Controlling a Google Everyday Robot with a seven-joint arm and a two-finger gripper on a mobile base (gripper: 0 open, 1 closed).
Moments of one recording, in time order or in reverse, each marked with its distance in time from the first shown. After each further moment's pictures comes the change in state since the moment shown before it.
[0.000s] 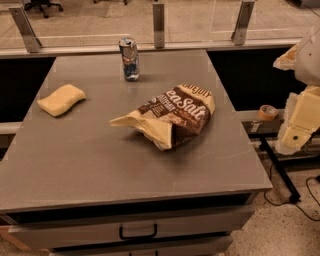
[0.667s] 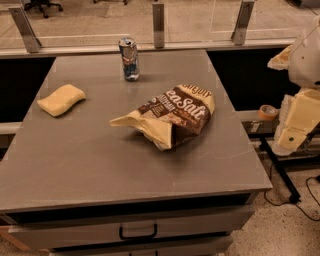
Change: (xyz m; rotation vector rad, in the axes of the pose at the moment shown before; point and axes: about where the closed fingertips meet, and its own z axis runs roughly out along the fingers) arm -0.007 0.000 0.005 0.010 0.006 -0.043
